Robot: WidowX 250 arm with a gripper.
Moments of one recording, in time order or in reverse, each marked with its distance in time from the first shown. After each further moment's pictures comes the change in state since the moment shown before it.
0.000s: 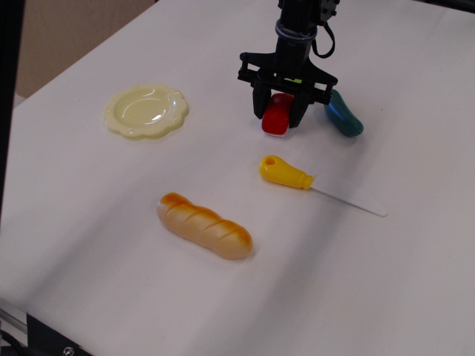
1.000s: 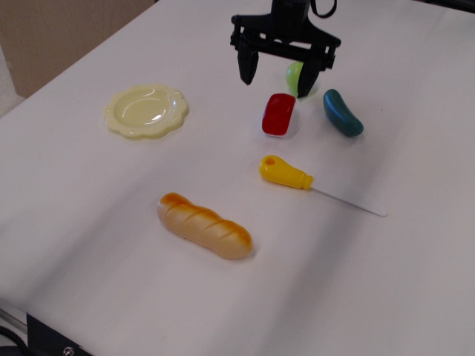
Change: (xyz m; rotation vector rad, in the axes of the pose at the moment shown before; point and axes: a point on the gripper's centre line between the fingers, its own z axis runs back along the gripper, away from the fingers) arm -0.010 0.012 0.058 -0.007 -0.101 0.054
